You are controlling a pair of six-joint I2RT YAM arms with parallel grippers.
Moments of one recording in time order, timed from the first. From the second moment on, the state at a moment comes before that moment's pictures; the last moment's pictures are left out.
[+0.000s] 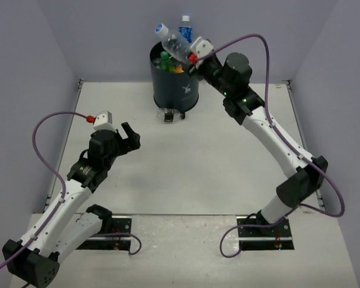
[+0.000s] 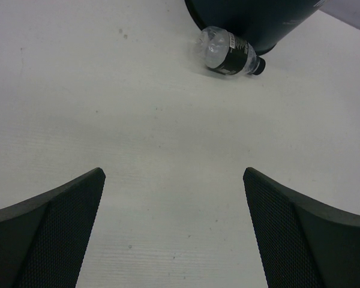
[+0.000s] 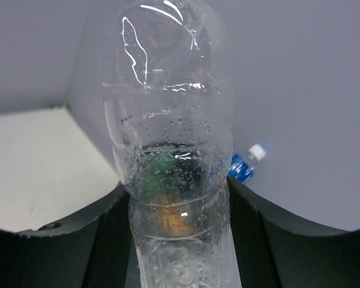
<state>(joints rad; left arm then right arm) -0.40 0.81 0.73 -0.38 -0.27 -0.57 0.56 1.66 1.77 0.07 -0.20 -0.46</state>
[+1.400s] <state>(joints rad) -0.40 0.86 0.73 -0.33 -0.25 -0.57 0.42 2.30 2.17 0.09 -0.16 -0.05</state>
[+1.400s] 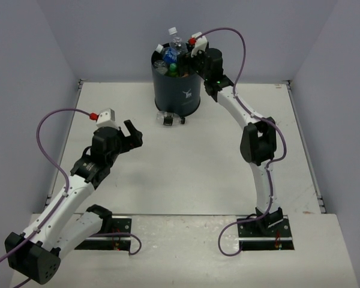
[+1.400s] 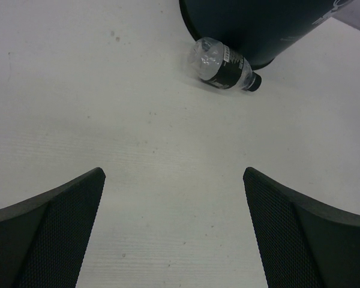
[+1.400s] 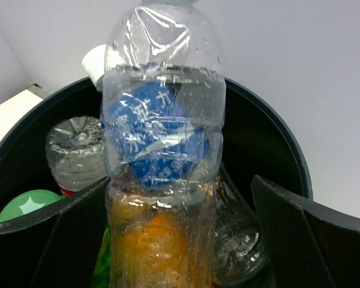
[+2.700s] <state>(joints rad) -0.49 1.62 1.08 -0.12 -0.20 -0.97 0.43 1.10 0.83 0.33 0.24 0.17</state>
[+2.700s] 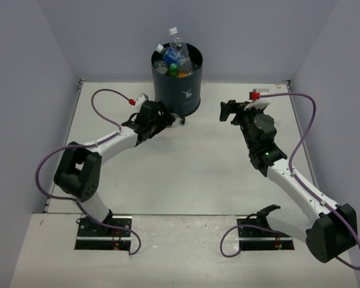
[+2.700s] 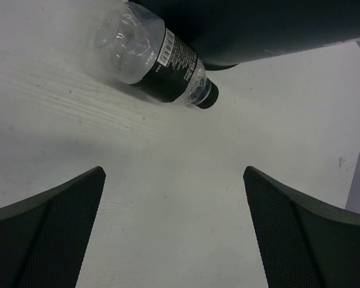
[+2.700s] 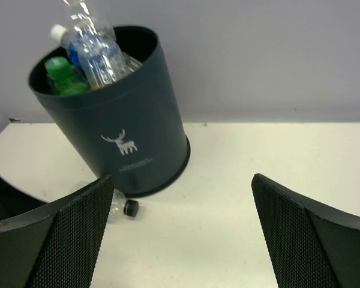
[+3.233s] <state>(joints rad) -0.50 1.99 1.37 -0.16 -0.31 -1.13 0.42 1.00 0.63 0.27 0.36 0.23</state>
